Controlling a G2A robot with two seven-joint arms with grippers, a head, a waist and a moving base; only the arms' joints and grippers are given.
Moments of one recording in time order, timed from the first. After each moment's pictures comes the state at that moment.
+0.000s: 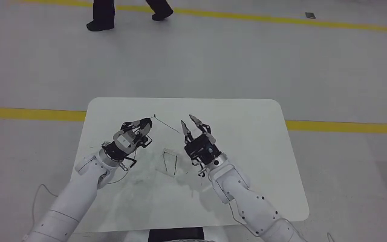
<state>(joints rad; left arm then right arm) 1.45 -1.16 -1.21 -1.45 -1.57 0.34 -0.99 -1.41 -1.13 0.86 -1.76 -1.56 0.16 -0.23</state>
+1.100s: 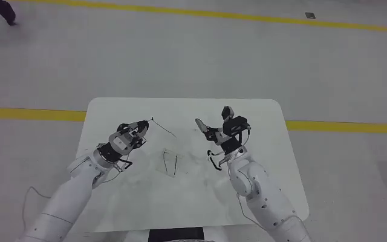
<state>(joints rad) 1.48 -1.14 -1.27 -1.51 -1.47 0.34 -1.01 -1.49 -1.13 1.11 -1.76 -1.04 -0.02 -0.17</state>
